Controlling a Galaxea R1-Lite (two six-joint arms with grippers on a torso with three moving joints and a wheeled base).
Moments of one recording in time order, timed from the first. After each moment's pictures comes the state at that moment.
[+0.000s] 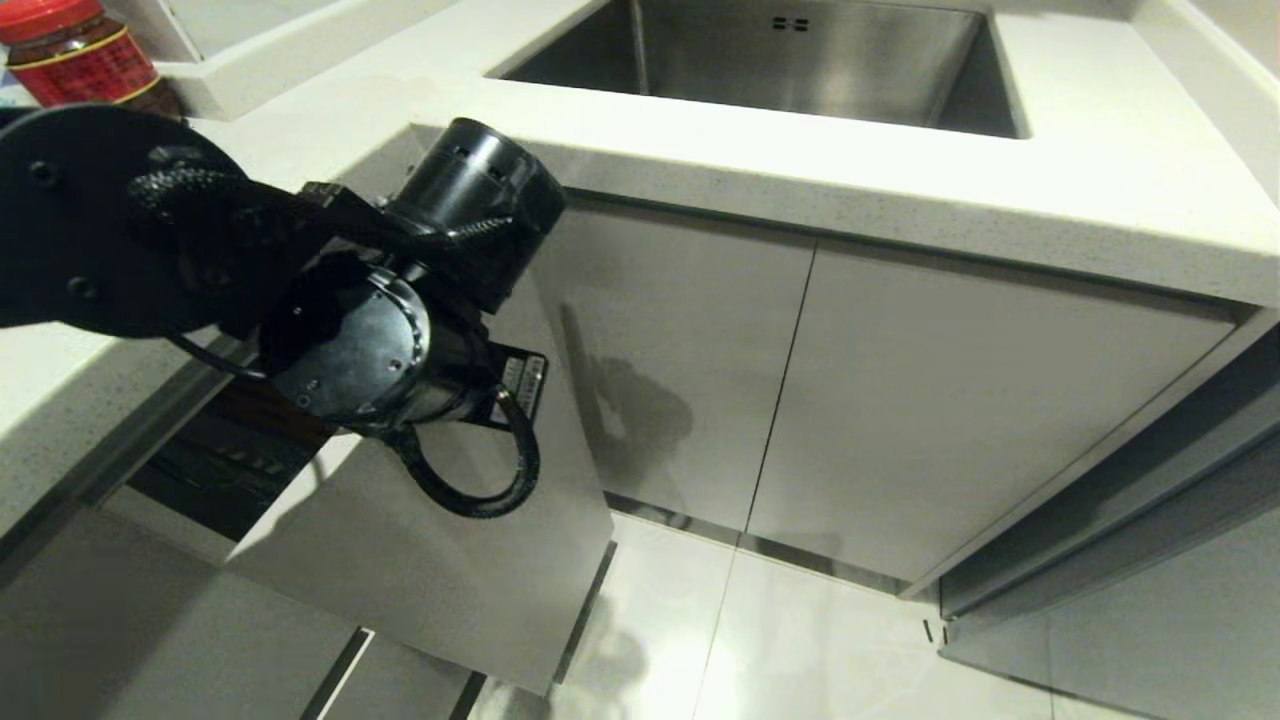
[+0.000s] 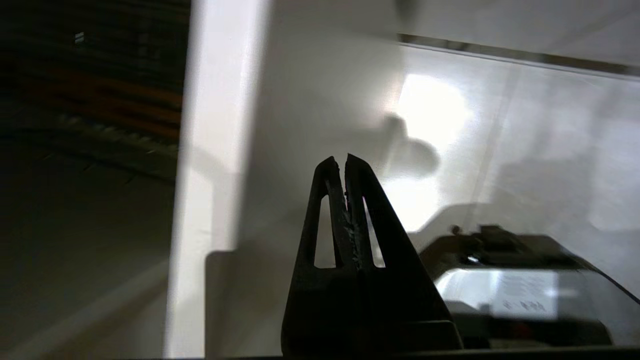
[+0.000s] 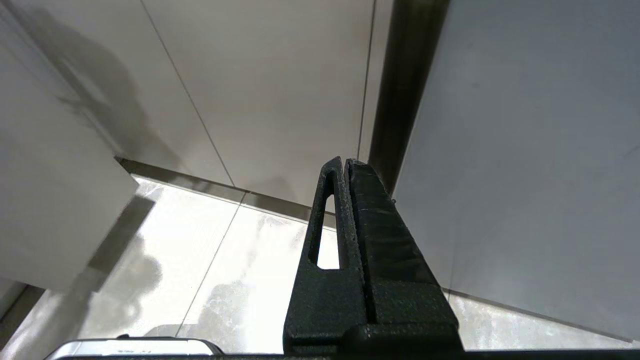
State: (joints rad) left arm -0.74 1.71 -1.58 0.72 0.77 -0.26; right arm 0.00 0.00 0.00 -0.08 0.00 0.02
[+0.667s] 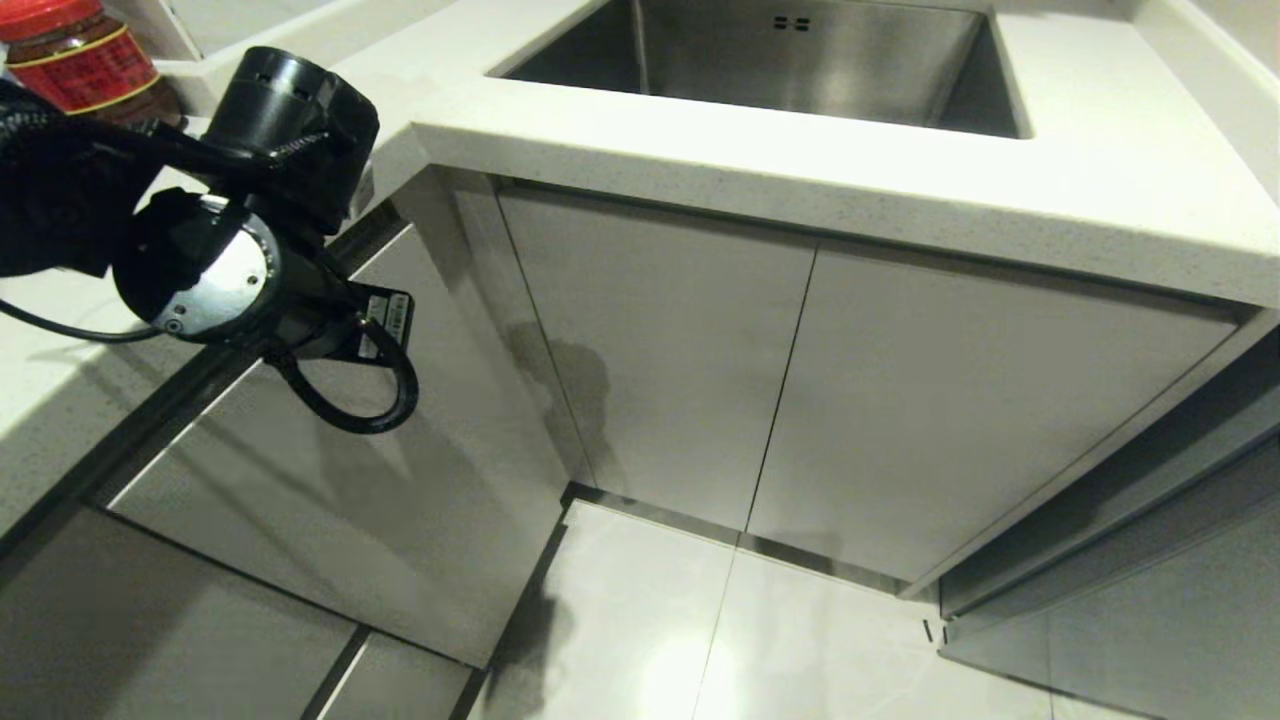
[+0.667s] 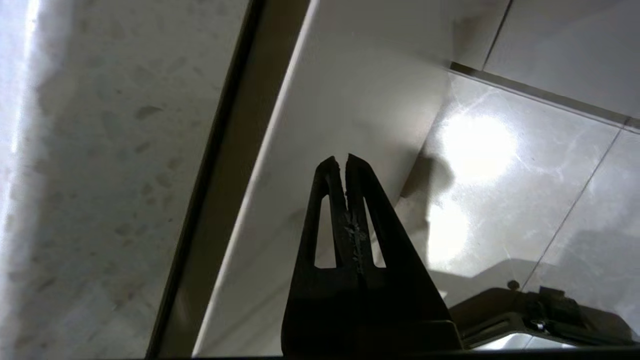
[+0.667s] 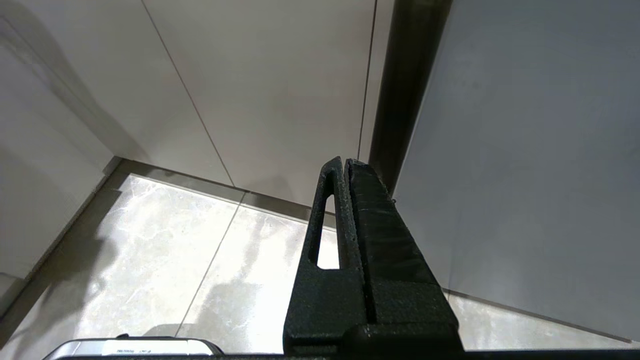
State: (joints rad) left arm -0.48 1.64 -1.58 0.64 0.77 -0.12; right arm 0.00 0.00 0.00 -0.08 0.00 0.02
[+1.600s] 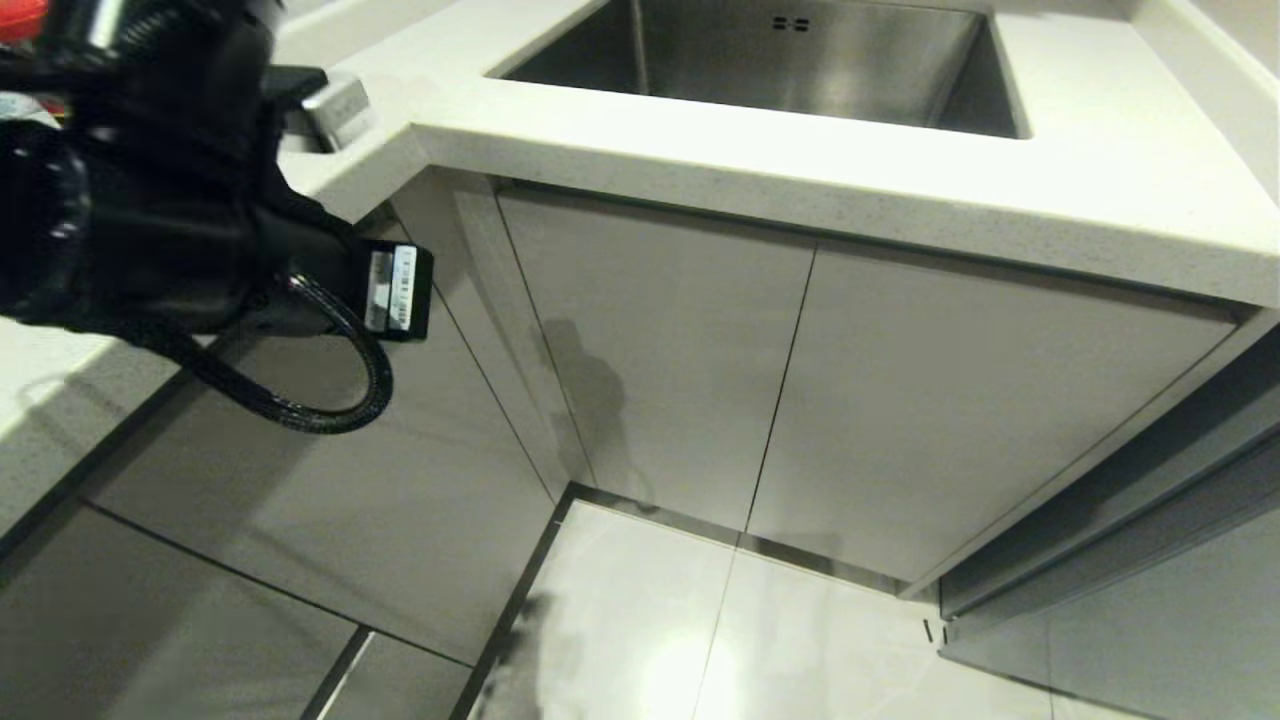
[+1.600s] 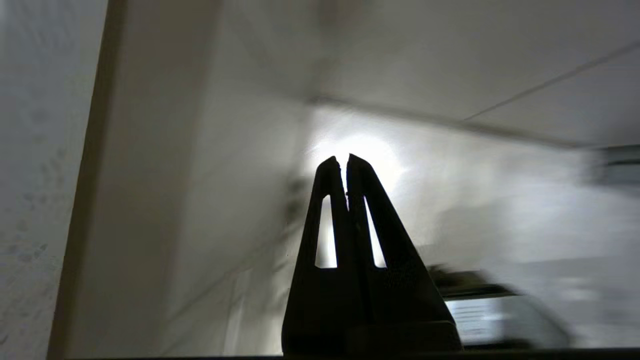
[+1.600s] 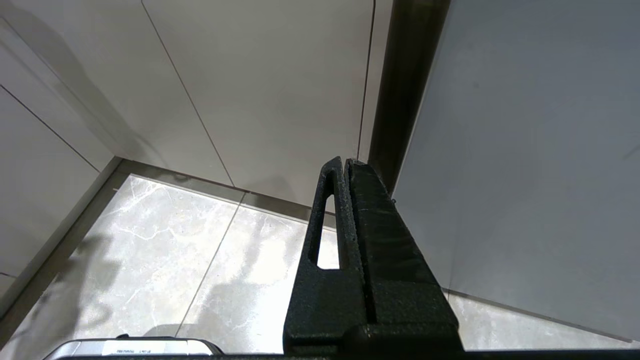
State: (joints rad) left arm -0.61 1.50 -1.56 0.58 0.51 -0.12; right arm 0.00 0.00 0.00 -0.08 0.00 0.02
